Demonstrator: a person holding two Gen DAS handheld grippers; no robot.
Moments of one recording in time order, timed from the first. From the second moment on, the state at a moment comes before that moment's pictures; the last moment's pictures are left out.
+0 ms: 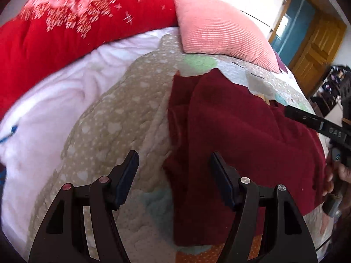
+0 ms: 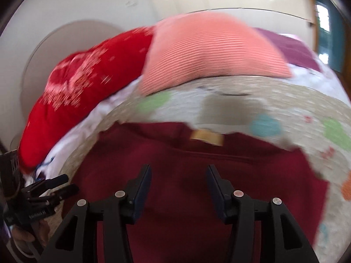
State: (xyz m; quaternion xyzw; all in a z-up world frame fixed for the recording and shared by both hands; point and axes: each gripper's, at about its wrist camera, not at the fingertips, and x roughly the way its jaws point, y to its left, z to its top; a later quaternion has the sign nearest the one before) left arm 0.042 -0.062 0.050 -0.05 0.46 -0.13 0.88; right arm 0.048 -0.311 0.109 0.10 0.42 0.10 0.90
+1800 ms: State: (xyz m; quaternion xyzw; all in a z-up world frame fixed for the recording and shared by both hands) left arm 0.044 -0.073 0.046 -0.03 0.46 -0.14 0.88; right arm -0.035 -0.383 0.090 0.10 0.42 -0.12 0.89
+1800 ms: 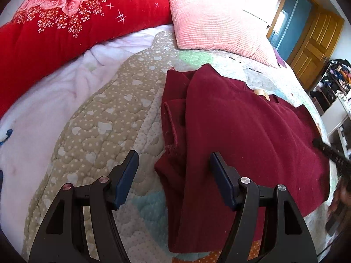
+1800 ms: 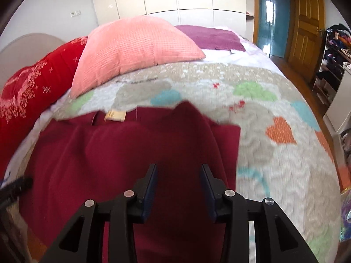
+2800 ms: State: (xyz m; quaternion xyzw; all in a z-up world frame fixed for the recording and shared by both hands) left arm 0.039 -0.082 0.035 -0.04 0.47 -0.16 0.87; right arm 0.001 -0.424 0.086 0.04 0.42 -0.17 0.89
